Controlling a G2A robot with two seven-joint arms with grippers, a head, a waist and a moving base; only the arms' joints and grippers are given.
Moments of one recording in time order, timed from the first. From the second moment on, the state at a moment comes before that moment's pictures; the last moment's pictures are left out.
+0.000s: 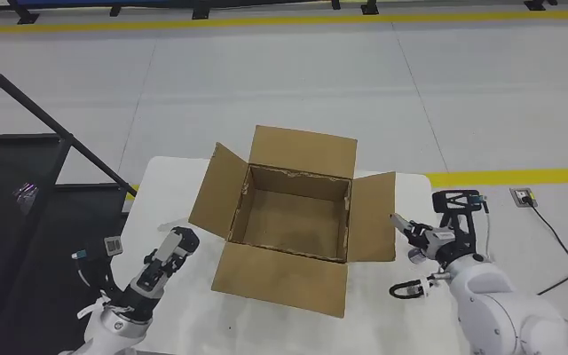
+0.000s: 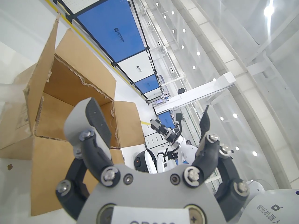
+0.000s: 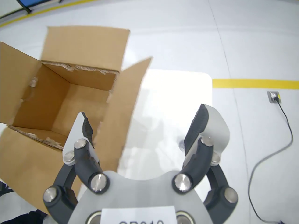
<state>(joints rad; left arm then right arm) 1.59 -1.32 -1.75 -2.10 -0.11 -0.31 -0.50 -1.30 -1.29 1.63 -2.19 -1.24 0.11 0.96</state>
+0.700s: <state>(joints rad) 1.50 -1.31 -1.73 -2.03 -0.12 -0.29 -0.50 -1.40 -1.27 1.69 -1.82 -1.20 -0.07 1.11</state>
